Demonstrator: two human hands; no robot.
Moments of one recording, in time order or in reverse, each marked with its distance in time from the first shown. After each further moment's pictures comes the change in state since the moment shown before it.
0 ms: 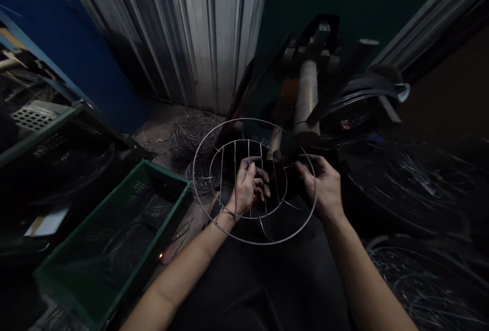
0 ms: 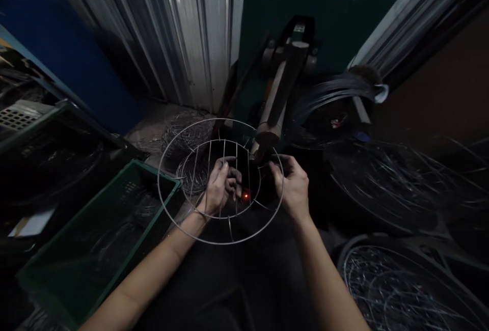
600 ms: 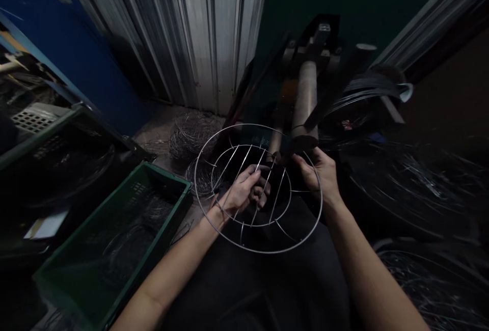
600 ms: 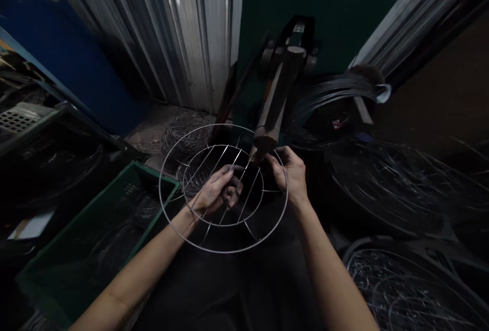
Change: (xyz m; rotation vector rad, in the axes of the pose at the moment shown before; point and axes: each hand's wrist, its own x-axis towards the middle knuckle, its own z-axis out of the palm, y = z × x) left_hand 0.000 0.020 -0.012 0.012 -0.255 -0.256; right_hand 0.038 0.015 0.013 0.063 -0.045 -0.069
